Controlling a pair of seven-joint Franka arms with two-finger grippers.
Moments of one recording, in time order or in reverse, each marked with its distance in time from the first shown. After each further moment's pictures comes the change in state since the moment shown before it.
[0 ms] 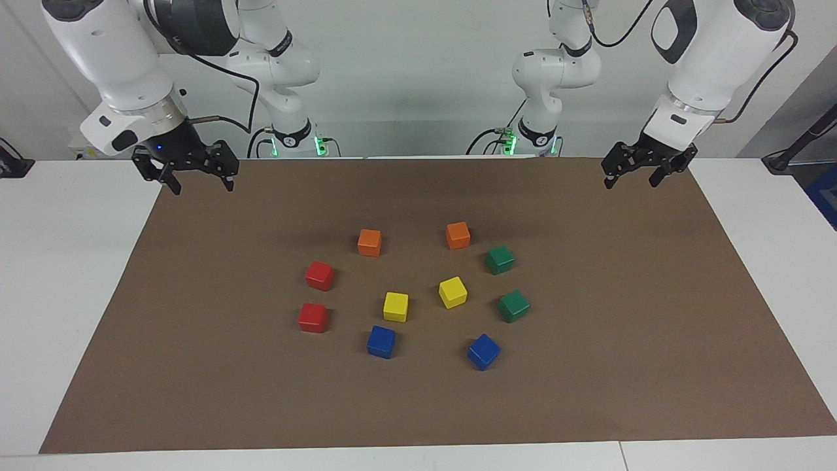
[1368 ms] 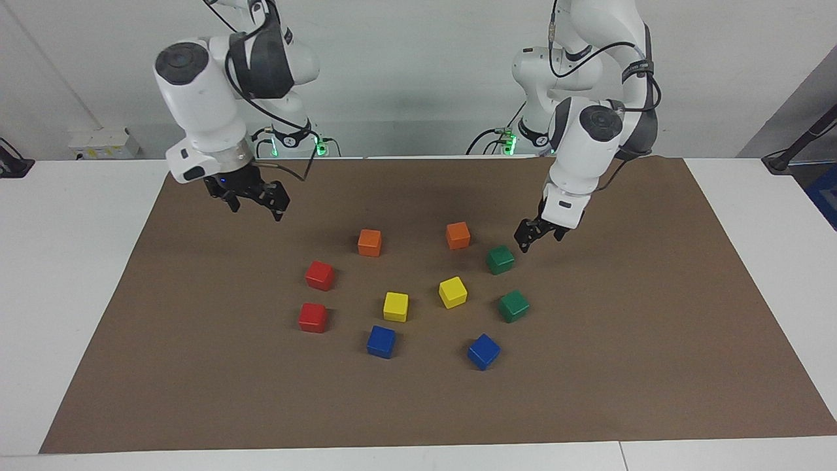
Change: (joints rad) left arm -0.220 0.108 -0.023 -0.389 0.000 0.558 -0.545; right arm 0.161 -0.051 0.011 -0.372 -0.013 0.329 0.572
